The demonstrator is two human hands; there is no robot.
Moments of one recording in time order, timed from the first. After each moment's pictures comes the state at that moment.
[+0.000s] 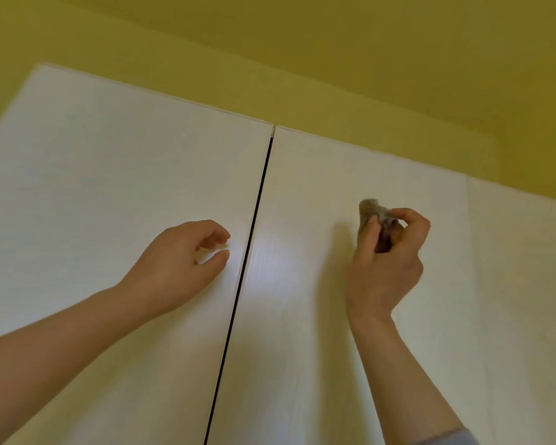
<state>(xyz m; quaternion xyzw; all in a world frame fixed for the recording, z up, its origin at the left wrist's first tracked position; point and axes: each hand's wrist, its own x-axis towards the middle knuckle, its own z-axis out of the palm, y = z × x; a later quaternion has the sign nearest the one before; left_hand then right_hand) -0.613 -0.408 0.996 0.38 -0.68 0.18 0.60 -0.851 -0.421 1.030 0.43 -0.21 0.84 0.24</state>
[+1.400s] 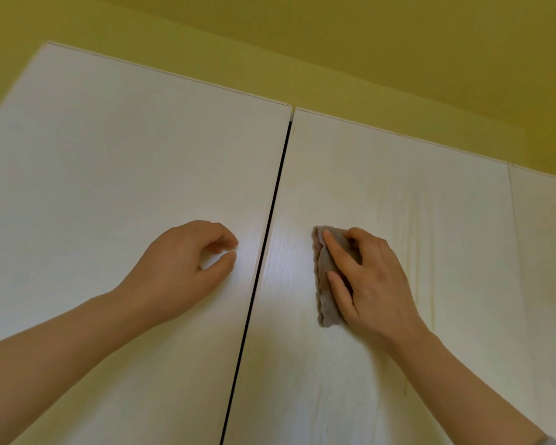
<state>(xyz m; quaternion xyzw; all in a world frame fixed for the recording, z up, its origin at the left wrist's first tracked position) -0.599 -0.428 0.984 0.36 -0.69 0.22 0.59 -0.886 -0.484 1.015 0.68 -0.25 0.45 0.52</state>
